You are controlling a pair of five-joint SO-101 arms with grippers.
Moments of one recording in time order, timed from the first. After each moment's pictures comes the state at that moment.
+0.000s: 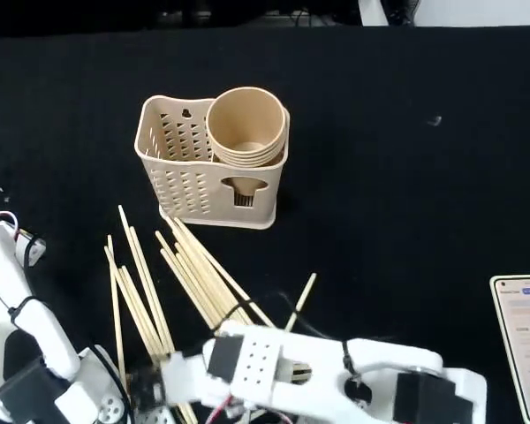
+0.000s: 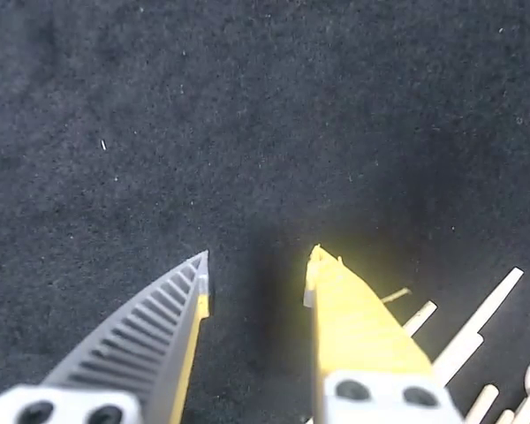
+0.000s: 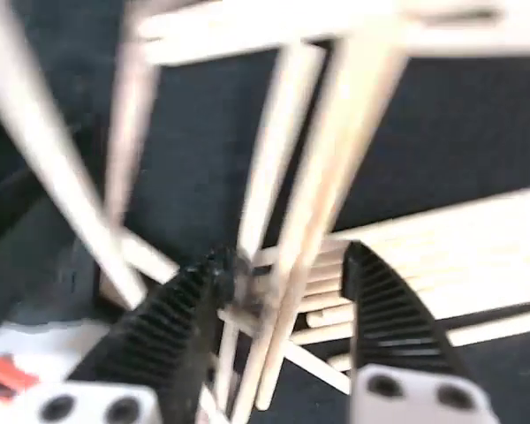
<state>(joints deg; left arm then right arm) -45.9 -23.3 43.1 59.1 14.8 -74.1 -24.9 61.1 66.2 32.1</state>
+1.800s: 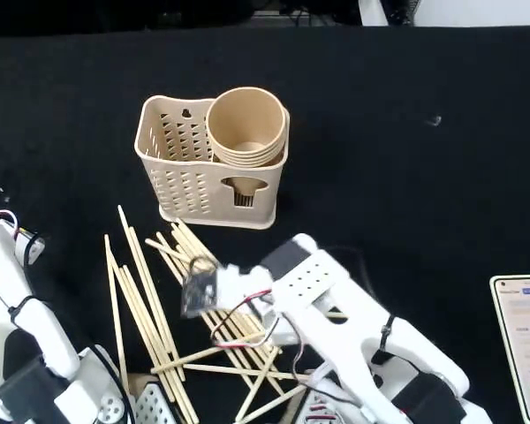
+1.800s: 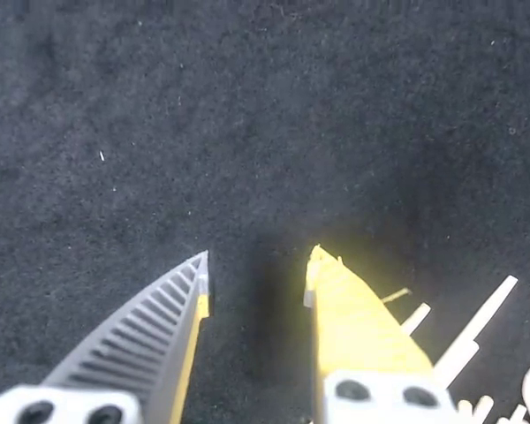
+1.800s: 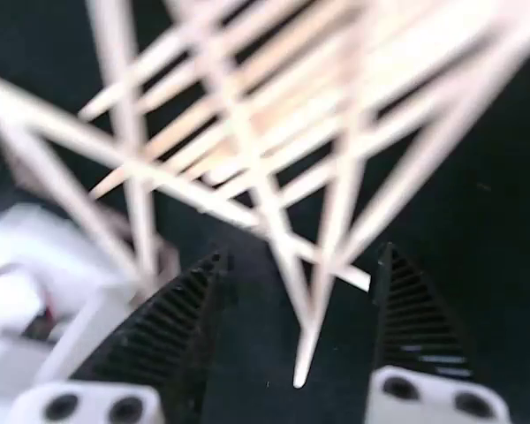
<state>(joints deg) -45.9 -23.1 43.1 57.8 14.8 -40.3 -28.1 55.5 82.1 57.0</state>
